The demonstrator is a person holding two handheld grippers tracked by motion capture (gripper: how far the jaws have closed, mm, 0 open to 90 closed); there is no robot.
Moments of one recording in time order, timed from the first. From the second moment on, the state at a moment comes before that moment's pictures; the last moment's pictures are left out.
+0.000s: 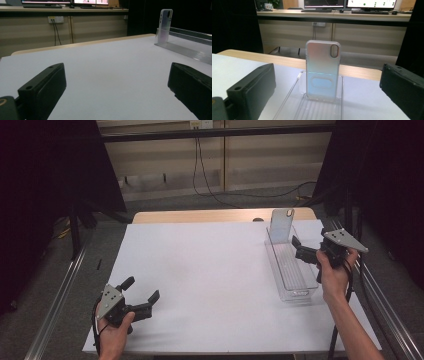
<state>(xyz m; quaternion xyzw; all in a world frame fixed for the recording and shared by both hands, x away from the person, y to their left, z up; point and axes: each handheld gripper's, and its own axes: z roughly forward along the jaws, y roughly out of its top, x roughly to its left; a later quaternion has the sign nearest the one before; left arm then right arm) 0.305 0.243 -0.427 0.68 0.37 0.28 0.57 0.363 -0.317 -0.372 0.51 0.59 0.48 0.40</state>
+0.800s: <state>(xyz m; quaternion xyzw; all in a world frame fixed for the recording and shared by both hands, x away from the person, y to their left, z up) 0.299 0.241 -0.426 0.68 0.38 0.28 0.57 0.289 -0.310 -0.382 0.48 0.59 0.51 0.41</state>
